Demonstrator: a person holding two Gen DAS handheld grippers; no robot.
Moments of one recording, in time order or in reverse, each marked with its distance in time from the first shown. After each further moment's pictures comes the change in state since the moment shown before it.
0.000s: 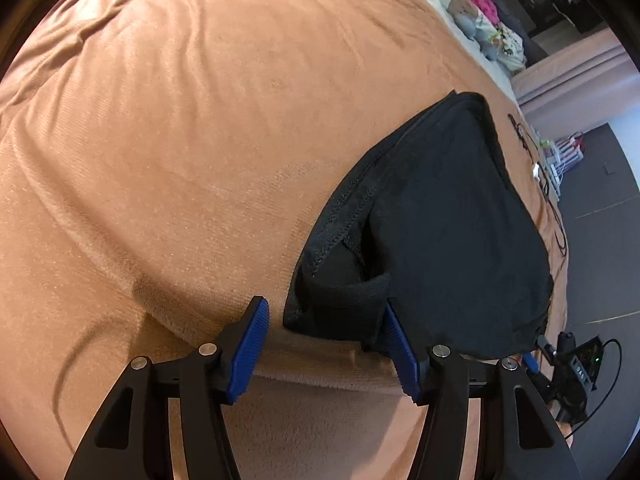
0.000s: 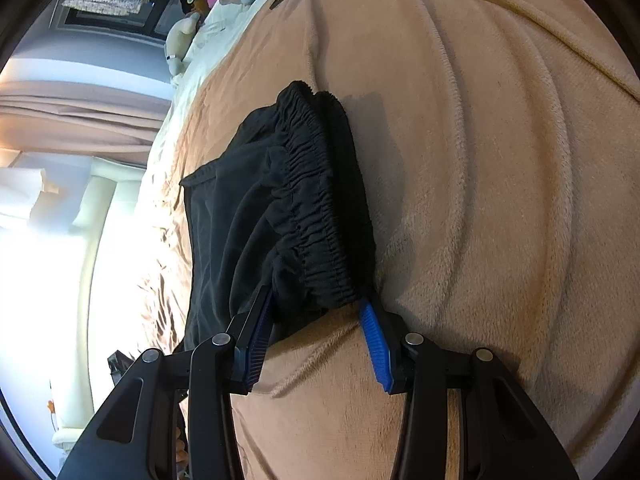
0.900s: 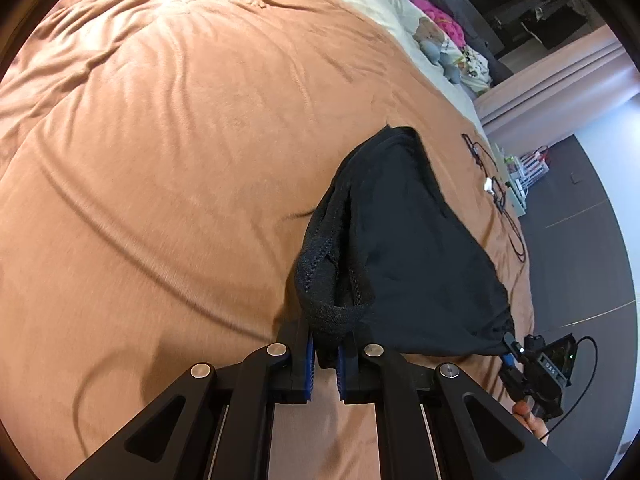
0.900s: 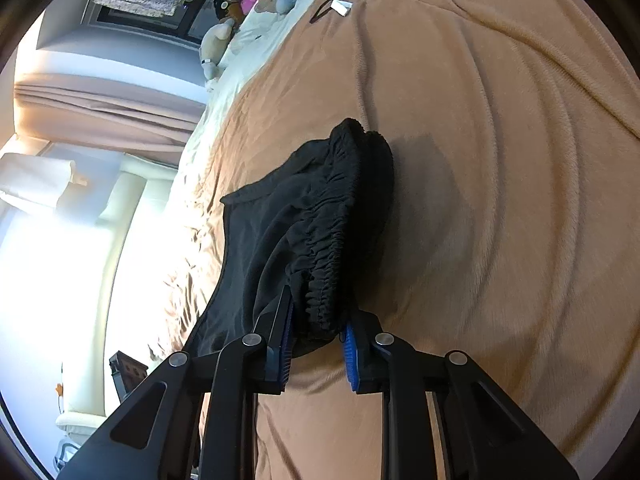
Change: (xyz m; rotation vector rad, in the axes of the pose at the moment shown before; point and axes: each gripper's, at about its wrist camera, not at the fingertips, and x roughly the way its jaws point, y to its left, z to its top) left arm -0.063 -0.013 -0.030 0.010 -0.103 -0.115; right arm -0.017 0.009 -0.011 -0.066 -0.038 0.101
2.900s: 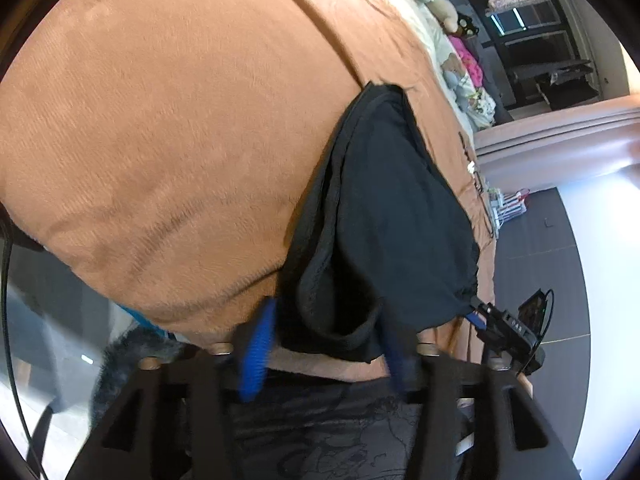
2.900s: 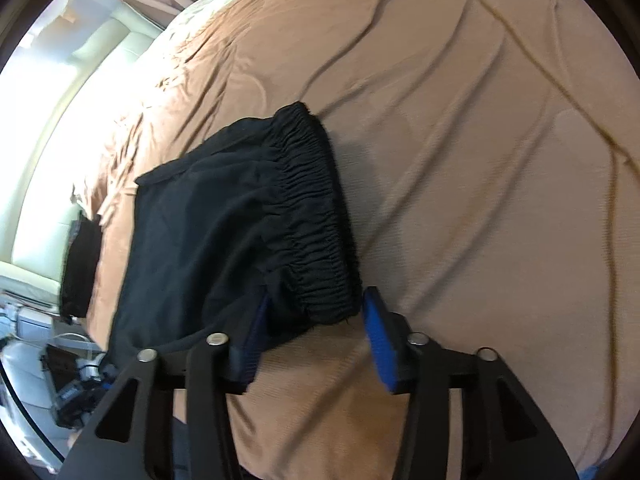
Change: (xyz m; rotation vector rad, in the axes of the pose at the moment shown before) left arm -0.073 0.067 -0.221 -0.261 -0.057 -0.134; right arm -0.067 0.036 -0.041 -0.396 0.261 -0.326
